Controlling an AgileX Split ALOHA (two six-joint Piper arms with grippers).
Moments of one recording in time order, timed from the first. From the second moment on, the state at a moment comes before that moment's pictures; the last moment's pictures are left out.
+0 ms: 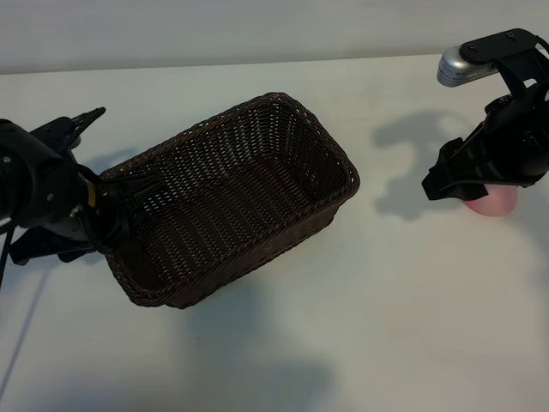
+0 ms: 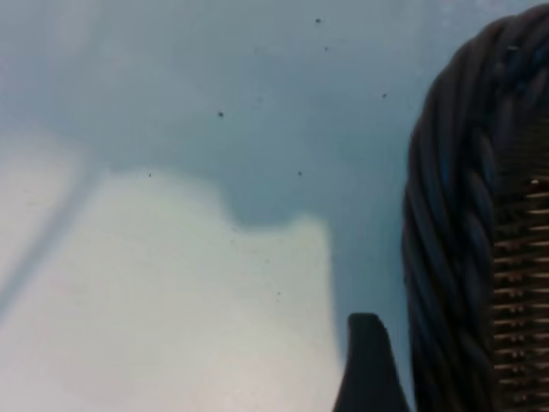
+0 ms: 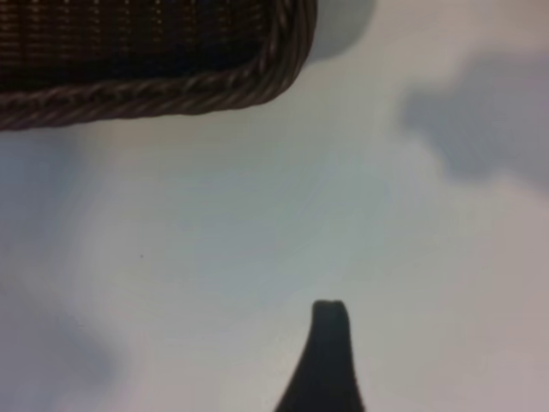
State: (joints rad) left arm -0.39 1.56 -0.78 0.28 0.51 -1.11; right arm 0.13 1.44 -1.01 0.38 0.83 -0.35
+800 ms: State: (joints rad) left arm -0.38 1.62 -0.77 0.23 0.46 -1.05; right arm 0.13 1.44 -1.01 0.39 0.83 -0.35
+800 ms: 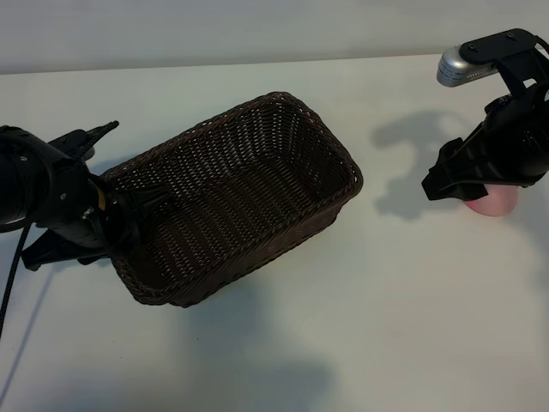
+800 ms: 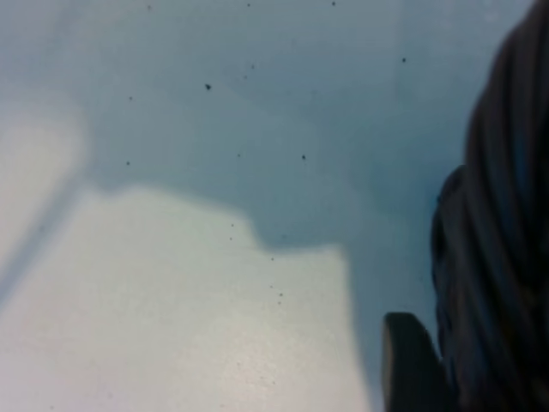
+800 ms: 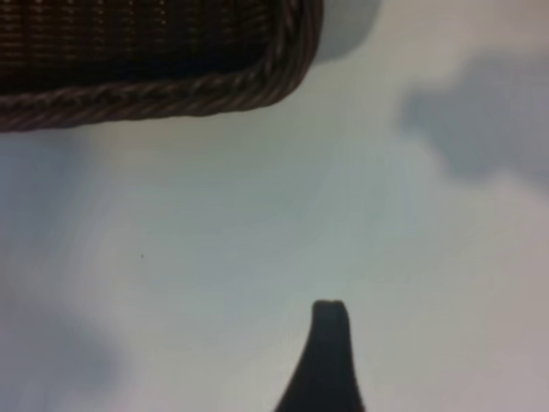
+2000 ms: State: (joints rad) left arm -0.38 1.54 -0.77 0.05 0.34 -0.84; right arm 0.13 1.44 -1.01 0.39 0.84 -0.35
